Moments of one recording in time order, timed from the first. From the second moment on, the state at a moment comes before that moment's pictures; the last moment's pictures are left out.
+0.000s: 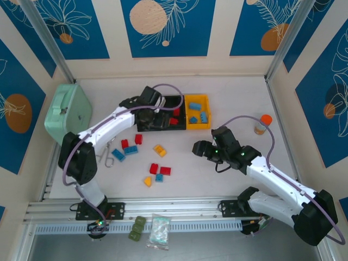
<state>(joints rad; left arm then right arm) -0.59 1.69 1.40 -0.75 0.09 -0.34 0.62 0.96 0.65 -0.55 -0.13 0.87</state>
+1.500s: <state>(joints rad) -0.67 1.19 0.70 -0.39 0.24 -0.62 0.08 1.44 0.85 -0.81 0.05 0.67</state>
